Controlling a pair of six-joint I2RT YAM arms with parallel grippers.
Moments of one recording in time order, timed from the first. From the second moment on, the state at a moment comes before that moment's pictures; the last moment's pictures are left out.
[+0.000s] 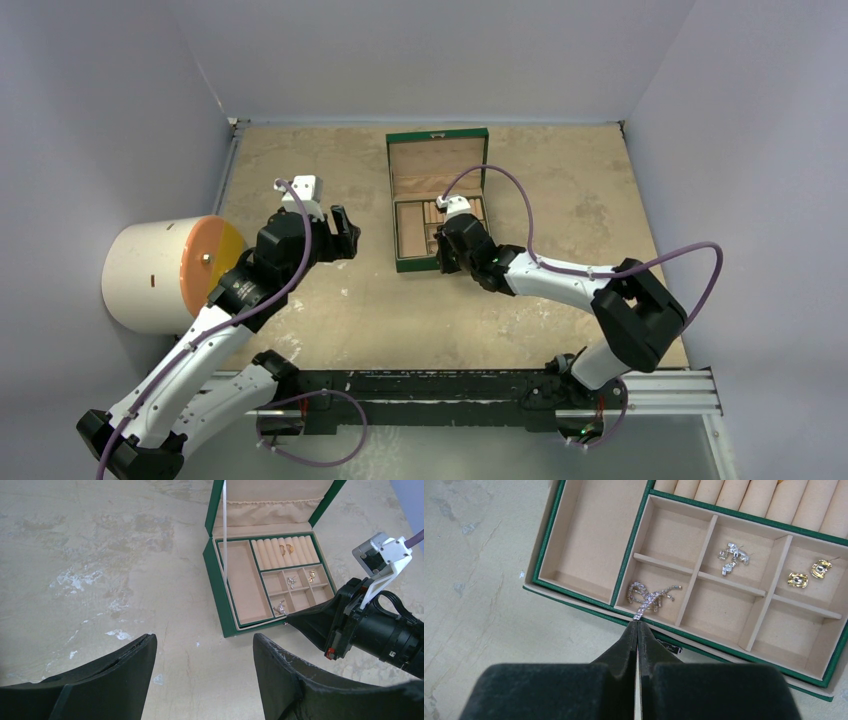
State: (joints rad) left arm -0.56 0.80 0.85 -0.46 -0.27 -0.41; right arm 0.81 1.55 0.85 0.00 0.21 0.40
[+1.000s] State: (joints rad) left arm -0.56 0.80 0.85 -0.46 -0.27 -0.41; right arm 0.79 1.55 0.90 0.01 0.28 0.38
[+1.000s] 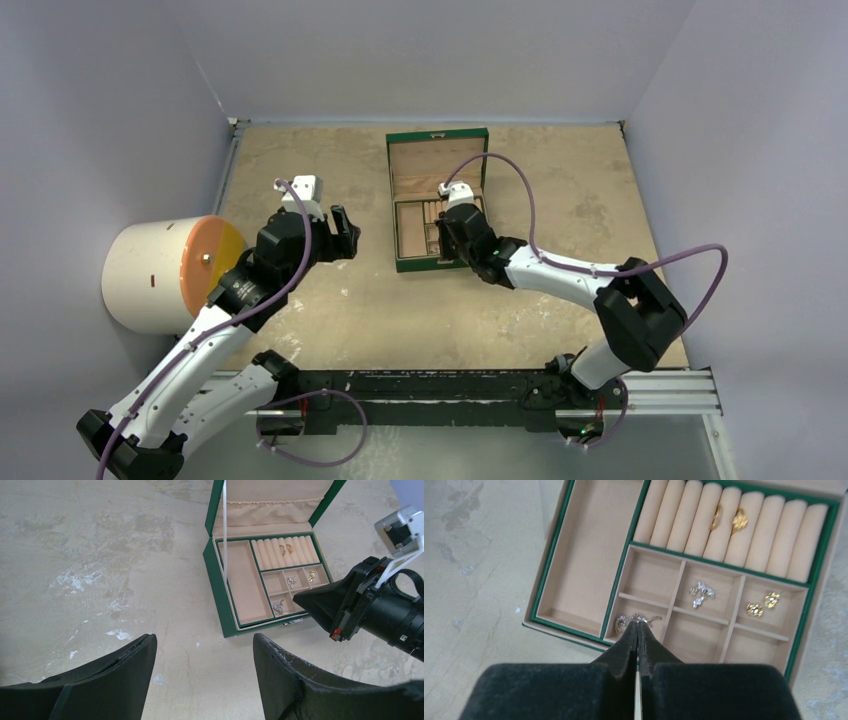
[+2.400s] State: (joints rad) left arm -0.56 0.81 0.85 -0.46 -0.26 -0.41; right arm 0.15 1.87 1.53 -0.01 -0.01 0.19
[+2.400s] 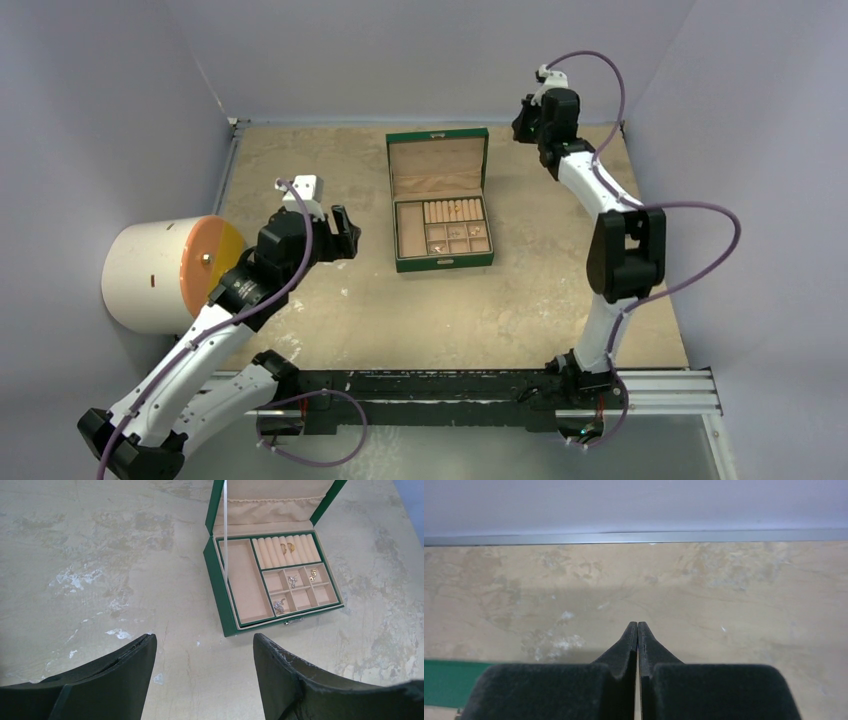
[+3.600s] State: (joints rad) left arm -0.56 0.76 0.85 -0.46 -0.28 -0.41; right arm 0.11 2.01 1.41 0.37 -0.91 0.65
